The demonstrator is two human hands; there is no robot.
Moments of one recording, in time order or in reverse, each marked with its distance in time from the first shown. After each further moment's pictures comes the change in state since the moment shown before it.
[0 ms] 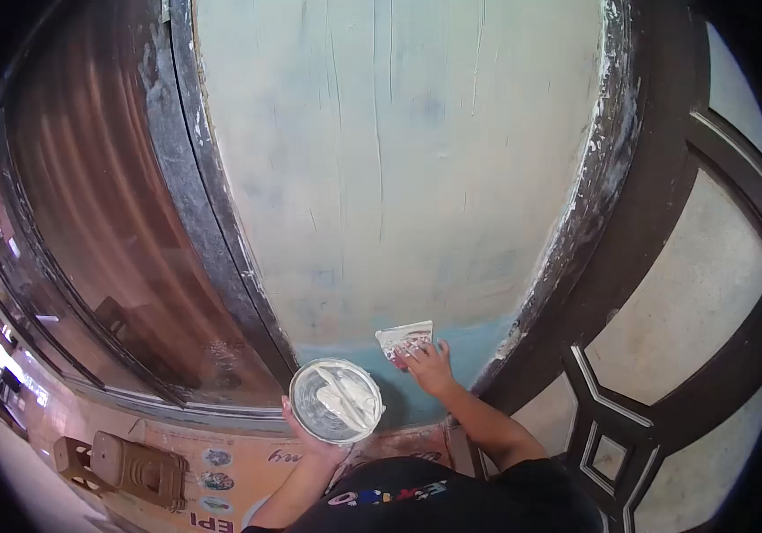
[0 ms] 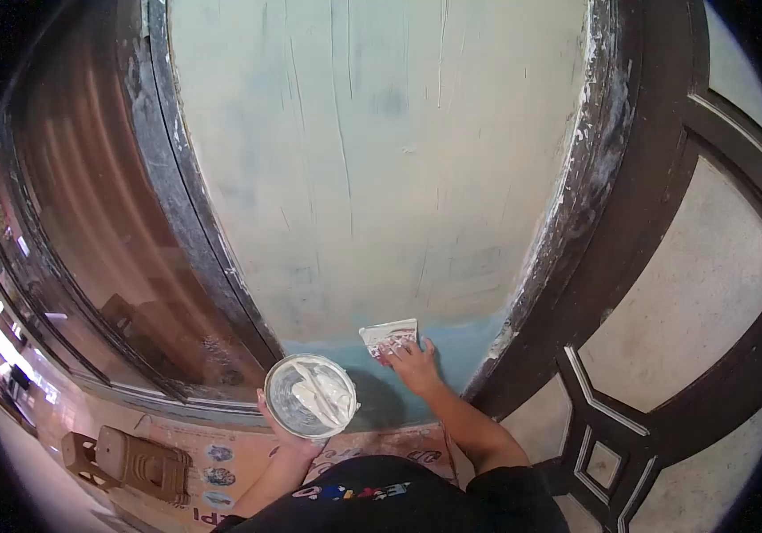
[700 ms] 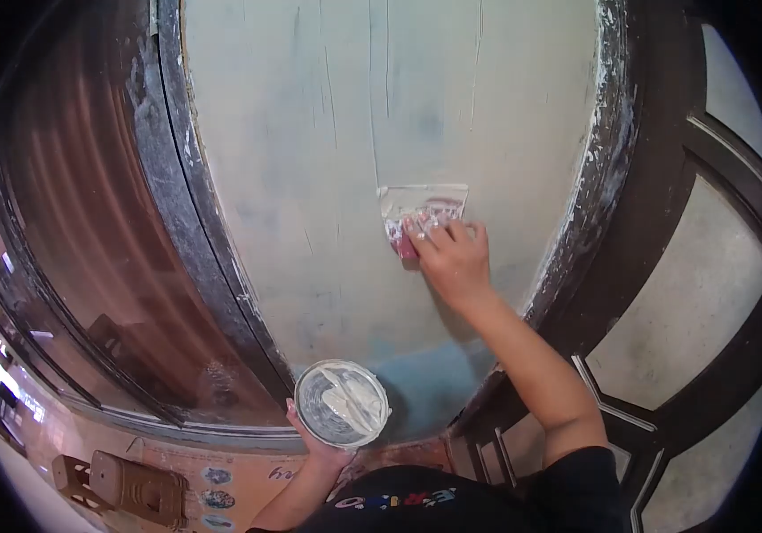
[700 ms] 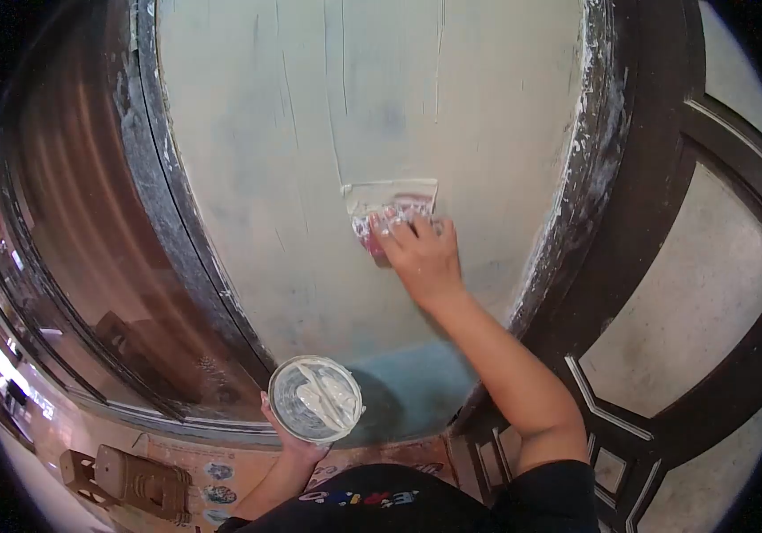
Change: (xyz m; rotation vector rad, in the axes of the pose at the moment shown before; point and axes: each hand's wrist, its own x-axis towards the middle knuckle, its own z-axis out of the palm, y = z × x) left_hand 0.026 0.004 0.012 0.025 0.000 -0.036; right_hand 0.206 0.062 -0.225 -0.302 0.479 -0.030
